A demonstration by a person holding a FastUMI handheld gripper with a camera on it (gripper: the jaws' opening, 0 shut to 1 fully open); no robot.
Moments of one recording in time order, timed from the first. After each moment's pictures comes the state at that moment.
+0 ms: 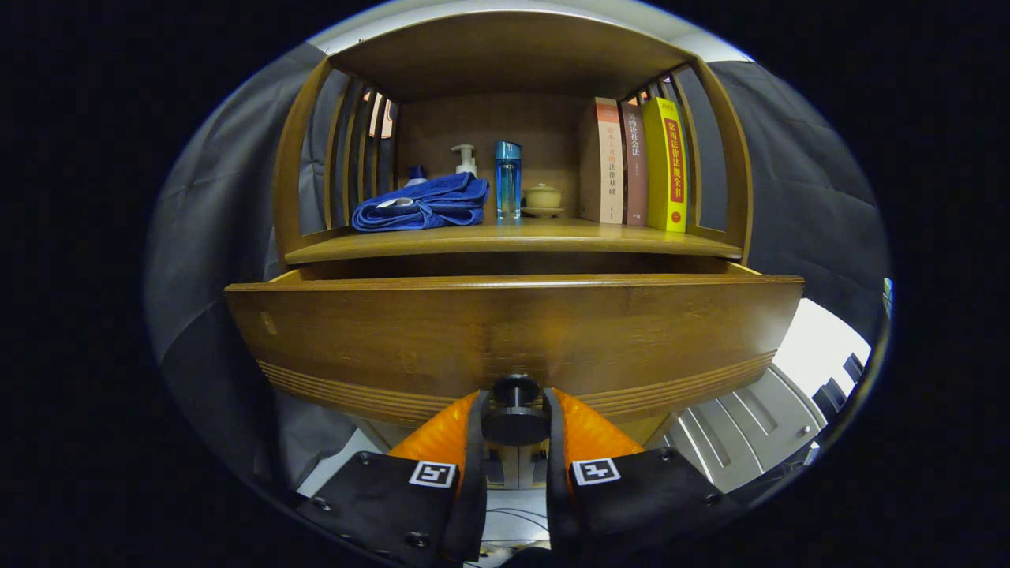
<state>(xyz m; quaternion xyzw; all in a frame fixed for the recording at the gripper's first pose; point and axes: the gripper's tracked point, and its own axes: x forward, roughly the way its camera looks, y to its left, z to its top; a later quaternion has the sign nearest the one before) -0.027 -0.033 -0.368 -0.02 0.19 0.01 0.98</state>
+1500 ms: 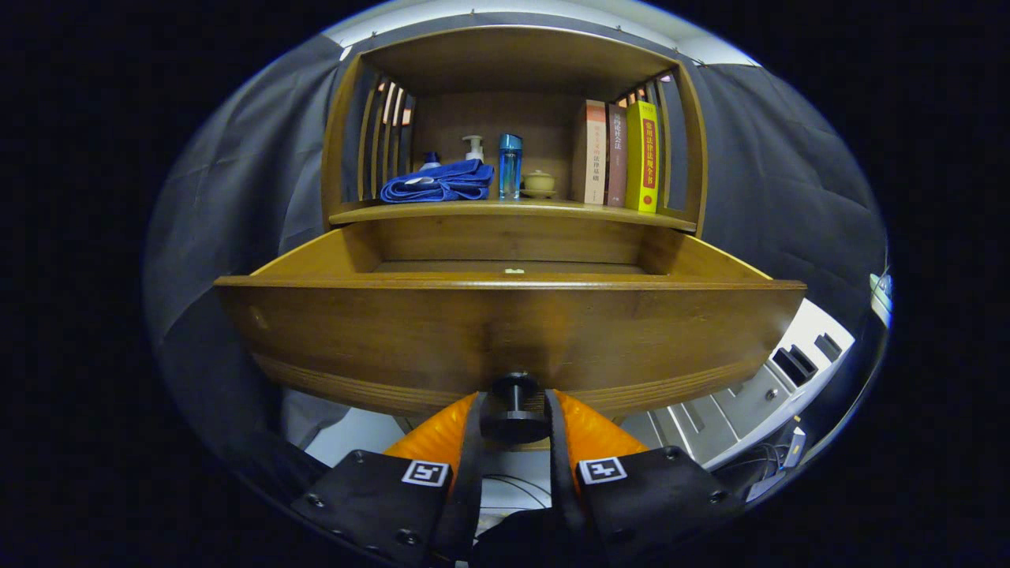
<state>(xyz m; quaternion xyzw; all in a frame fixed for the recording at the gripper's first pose) -0.123 -0.041 -0.366 -0.02 0.23 0.00 0.97</state>
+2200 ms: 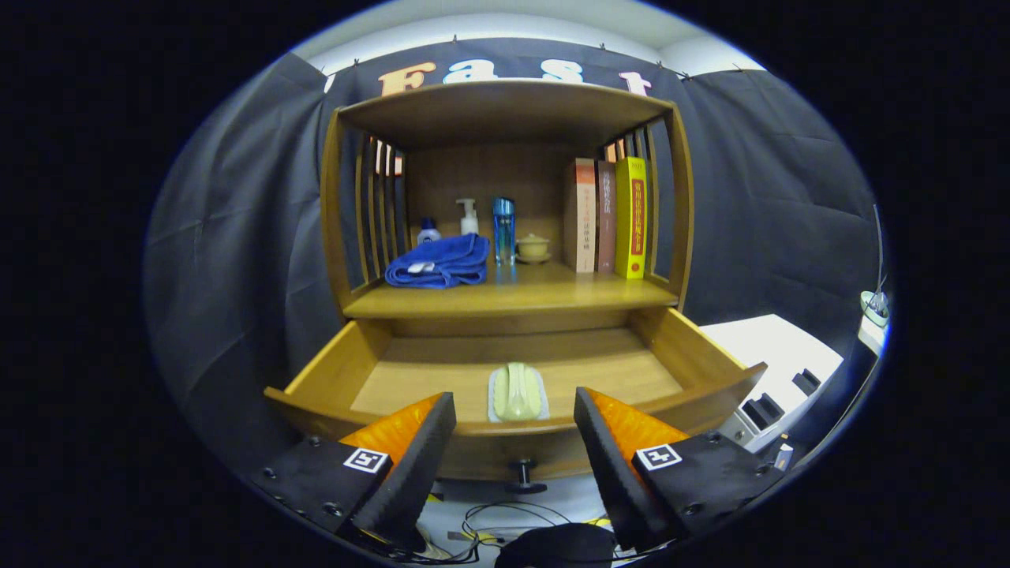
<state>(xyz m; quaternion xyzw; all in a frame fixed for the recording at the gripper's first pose) -0.091 -0.029 -0.220 0.00 0.15 0.00 0.99</state>
